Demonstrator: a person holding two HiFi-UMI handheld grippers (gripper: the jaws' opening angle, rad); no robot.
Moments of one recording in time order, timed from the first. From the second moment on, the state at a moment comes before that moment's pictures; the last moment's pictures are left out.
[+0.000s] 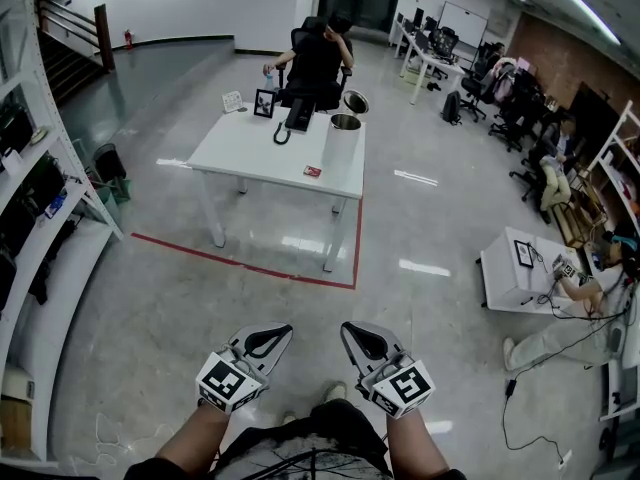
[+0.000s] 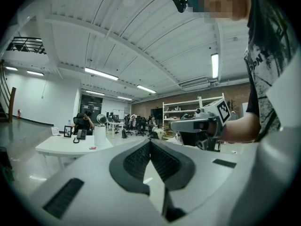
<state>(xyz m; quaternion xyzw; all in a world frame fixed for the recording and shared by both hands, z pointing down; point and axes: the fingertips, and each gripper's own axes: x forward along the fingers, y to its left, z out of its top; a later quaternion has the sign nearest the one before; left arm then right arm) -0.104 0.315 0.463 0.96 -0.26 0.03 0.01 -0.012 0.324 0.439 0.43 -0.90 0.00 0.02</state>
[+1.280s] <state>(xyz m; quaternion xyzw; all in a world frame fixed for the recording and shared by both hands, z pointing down) -0.003 0.069 0.464 0.94 -0.33 0.04 0.02 0.089 0.064 0.439 0.36 -0.93 0.01 0.03</state>
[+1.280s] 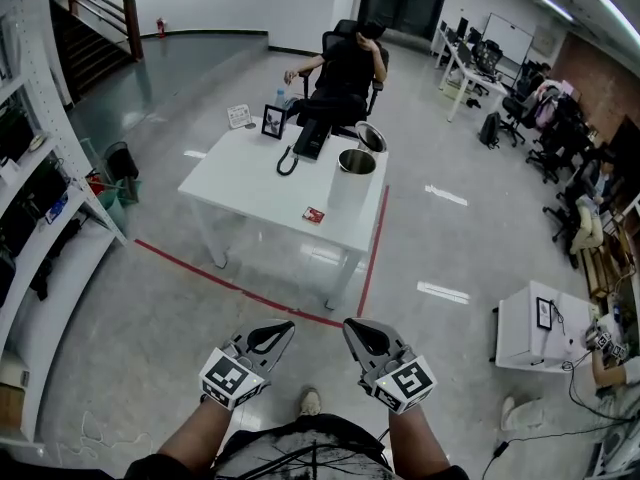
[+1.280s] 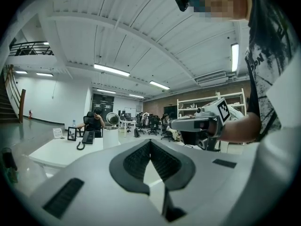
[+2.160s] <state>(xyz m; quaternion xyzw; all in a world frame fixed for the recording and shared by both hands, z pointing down) 0.057 -0.039 0.456 0.93 -0.36 0.06 0.01 0.140 -0.041 0.444 0.29 -0.96 0.02 0.02</state>
